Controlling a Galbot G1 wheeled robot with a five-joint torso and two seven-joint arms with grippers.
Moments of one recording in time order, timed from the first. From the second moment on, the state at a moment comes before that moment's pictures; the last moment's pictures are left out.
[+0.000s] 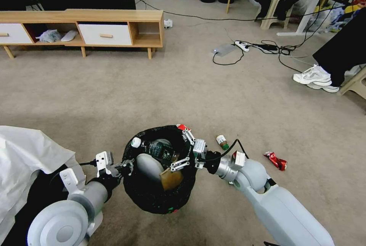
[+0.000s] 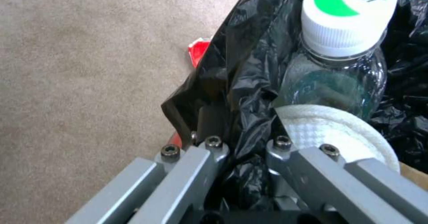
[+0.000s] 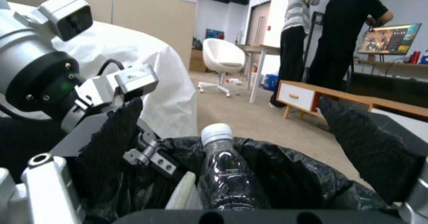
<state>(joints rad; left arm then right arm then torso) 1.51 -1.24 -0.62 -2.39 -1.12 0.73 -0.47 -0.96 1.09 0.04 1.83 0.49 0.21 -0.74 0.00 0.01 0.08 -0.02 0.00</state>
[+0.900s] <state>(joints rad) 1.47 -1.30 -0.82 -2.39 -1.15 0.69 -0.54 -1.17 1.17 0.43 2.00 0.45 0.12 -0.07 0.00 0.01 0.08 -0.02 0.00</state>
